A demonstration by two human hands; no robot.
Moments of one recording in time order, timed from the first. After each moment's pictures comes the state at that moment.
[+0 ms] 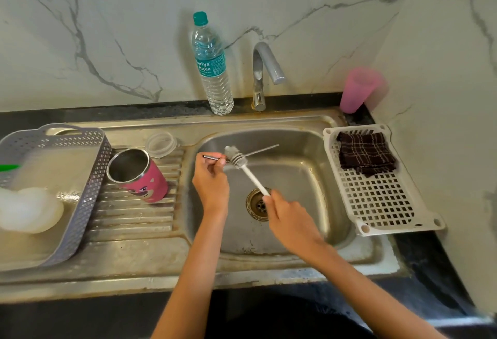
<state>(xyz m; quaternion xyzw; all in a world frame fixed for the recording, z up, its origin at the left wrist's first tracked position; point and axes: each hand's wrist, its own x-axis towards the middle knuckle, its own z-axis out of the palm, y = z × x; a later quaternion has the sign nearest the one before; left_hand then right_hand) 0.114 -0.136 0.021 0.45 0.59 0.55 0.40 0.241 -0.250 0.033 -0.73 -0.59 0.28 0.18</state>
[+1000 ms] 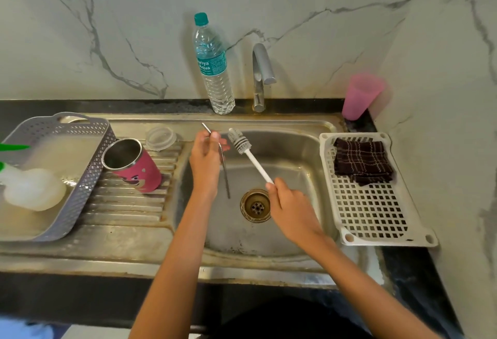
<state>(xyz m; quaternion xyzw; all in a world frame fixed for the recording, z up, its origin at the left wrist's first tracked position) 0.140 -0.127 0.044 0.47 0.55 0.54 0.44 0.287 -0.244 0.032 -0.69 -0.65 0.22 0.24</state>
